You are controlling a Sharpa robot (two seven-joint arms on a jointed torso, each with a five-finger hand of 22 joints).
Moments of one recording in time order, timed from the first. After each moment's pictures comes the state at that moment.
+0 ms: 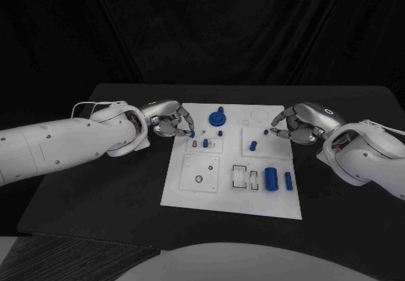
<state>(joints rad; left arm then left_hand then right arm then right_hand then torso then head) 1.31 -0.90 -0.21 1.46 -1.21 -0.26 0.22 1.42 -0.06 0.28 0.06 0.30 0.98 0.09 0.23 0.41 1.47 0.01 1.57 1.31 1.46 -0.04 1.56 1.30 0.04 1.47 0.07 1.50 1.29 1.28 -0.97 -0.21 1.63 -1.45 -0.50 -0.12 1.32 -0.03 0.11 0.22 0.46 0.90 0.09 0.24 0.29 1.46 0.01 1.55 1.30 1.46 -0.06 1.47 1.31 0.03 1.44 0.05 1.24 1.29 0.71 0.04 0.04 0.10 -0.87</state>
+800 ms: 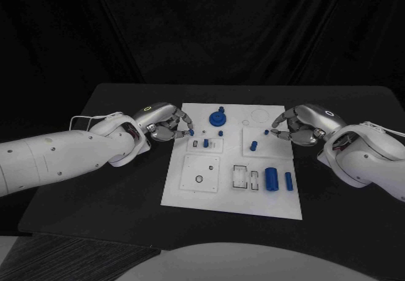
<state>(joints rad) 1.24 -0.90 -0.21 1.42 -1.26 -0.50 0.35 1.43 -0.07 0.28 0.06 0.30 0.98 0.09 0.25 0.41 1.47 0.01 1.57 1.31 1.46 -0.04 1.56 1.30 0.04 1.47 0.07 1.50 1.29 1.28 -0.98 -0.21 1.63 -1.45 -0.50 -0.11 1.32 -0.03 0.11 0.22 0.46 0.90 0.09 0.24 0.29 1.46 0.01 1.55 1.30 1.46 -0.06 1.47 1.31 0.03 1.44 0.05 1.24 1.29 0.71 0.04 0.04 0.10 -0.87</state>
